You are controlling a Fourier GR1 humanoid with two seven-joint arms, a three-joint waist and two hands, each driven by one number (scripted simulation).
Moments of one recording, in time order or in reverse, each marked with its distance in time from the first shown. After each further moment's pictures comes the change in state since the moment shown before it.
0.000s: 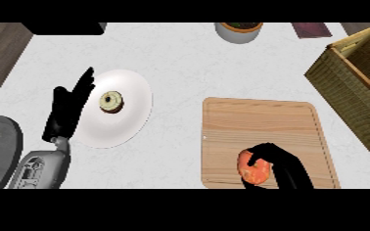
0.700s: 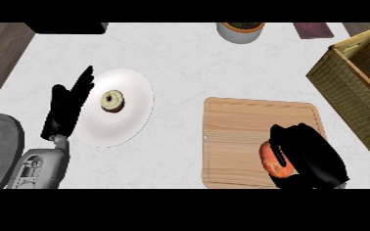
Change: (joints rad) left arm -0.013 0.003 0.012 0.010 0.003 -0.018 0.000; right arm -0.254 -0.297 0.056 -0.176 0.238 0.514 0.144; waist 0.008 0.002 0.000
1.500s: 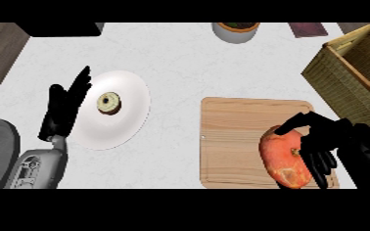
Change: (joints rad) left arm 0.006 0.000 0.012 -0.009 -0.009 0.008 0.014; right arm -0.130 0.333 -0.296 -0.470 -0.536 0.304 0.341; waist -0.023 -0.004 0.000
